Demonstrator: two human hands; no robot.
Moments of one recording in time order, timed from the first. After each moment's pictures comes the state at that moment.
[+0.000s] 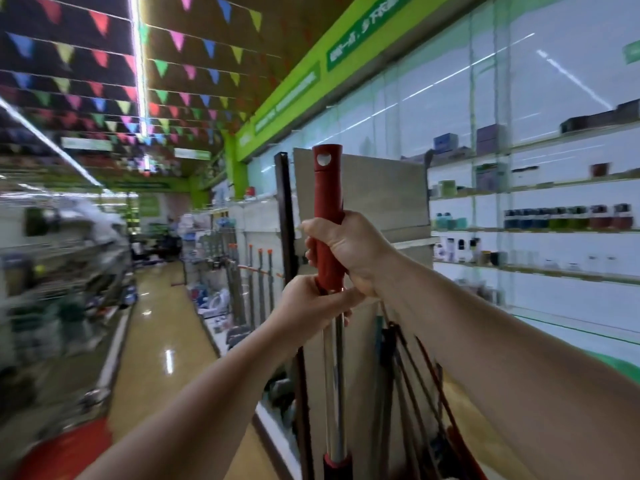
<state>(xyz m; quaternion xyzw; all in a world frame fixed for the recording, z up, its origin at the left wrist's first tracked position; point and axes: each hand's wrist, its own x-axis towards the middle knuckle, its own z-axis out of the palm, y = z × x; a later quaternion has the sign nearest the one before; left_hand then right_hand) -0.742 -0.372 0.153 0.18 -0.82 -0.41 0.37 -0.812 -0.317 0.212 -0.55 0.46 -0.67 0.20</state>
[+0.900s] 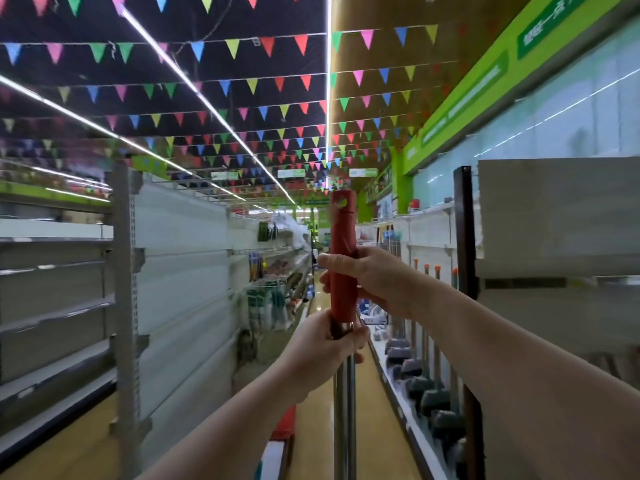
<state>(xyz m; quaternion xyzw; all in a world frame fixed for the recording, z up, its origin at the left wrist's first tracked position) -0.561 -0.386 0.146 0.38 -0.74 -0.30 0.47 -0.675 -0.388 0.222 -0.72 0.35 -0.46 0.38</state>
